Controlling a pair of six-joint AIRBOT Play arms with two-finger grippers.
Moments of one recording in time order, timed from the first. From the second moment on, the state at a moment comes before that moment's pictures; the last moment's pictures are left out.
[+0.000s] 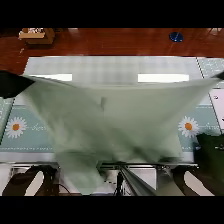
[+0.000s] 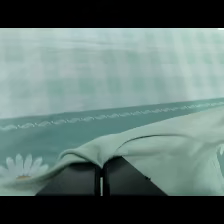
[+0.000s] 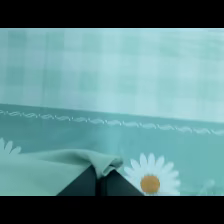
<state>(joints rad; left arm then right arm) 0.14 -0.74 1.14 0.92 -1.30 -1.45 -0.17 -1.07 1.53 -1.39 1.54 1.41</state>
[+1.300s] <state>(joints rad) -0.02 -1.64 1.23 0.58 -0.42 -0.93 -0.09 -1.77 1.52 -1.25 0.55 1.51</state>
